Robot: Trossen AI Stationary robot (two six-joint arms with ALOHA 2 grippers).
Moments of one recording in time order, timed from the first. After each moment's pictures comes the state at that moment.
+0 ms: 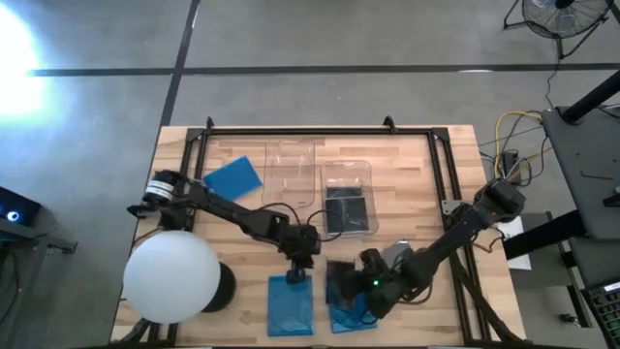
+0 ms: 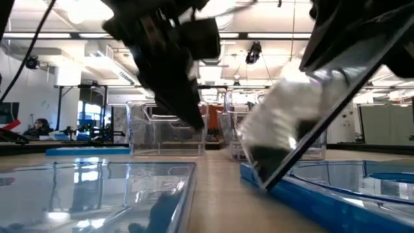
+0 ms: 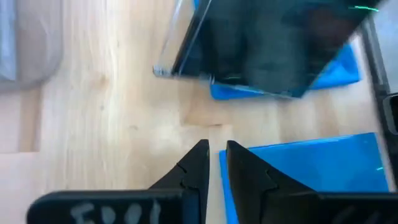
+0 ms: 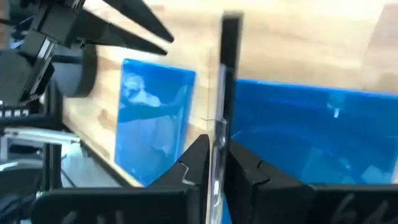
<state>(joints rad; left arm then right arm) -0.22 1.81 1.14 -0.21 0.21 -0.30 0.66 1.73 1.12 -0.39 0.50 1.97</state>
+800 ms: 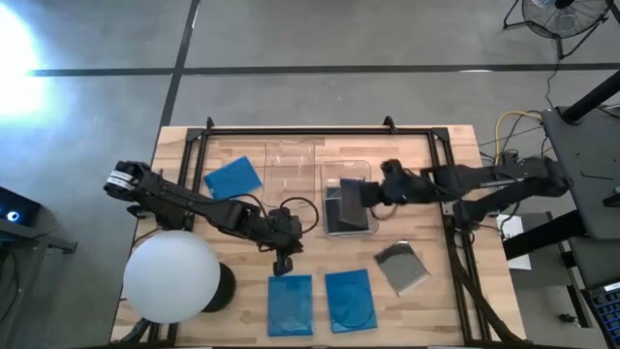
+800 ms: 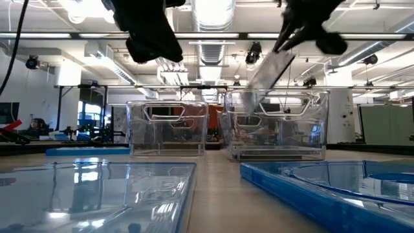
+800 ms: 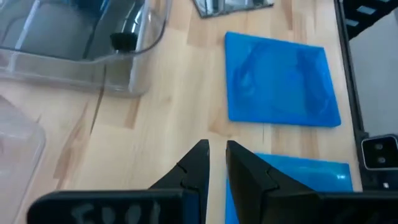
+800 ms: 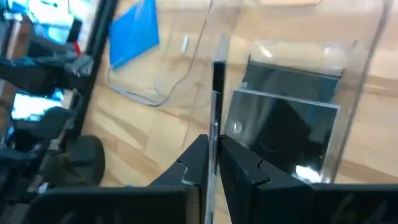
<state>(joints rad) -0.27 1.50 1.10 -0.37 -0.08 -0.45 0.05 1.19 1.01 -0.64 0.30 1.32</state>
